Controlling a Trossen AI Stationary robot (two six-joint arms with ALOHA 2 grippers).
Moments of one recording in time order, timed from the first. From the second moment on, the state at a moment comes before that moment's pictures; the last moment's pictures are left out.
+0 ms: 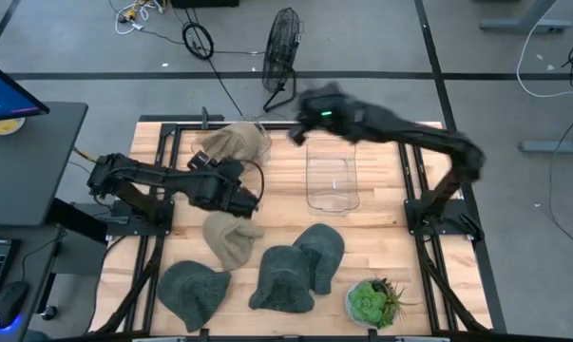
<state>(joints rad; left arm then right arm) -0.16 1.60 1.49 -1.57 -0.85 -1.03 -0.26 1.66 1.75 -0.60 0.50 -0.04</state>
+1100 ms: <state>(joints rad) 0.25 1.60 1.09 -0.99 -0.62 -0.62 -0.19 1.34 1.65 -1.14 0.44 0.18</state>
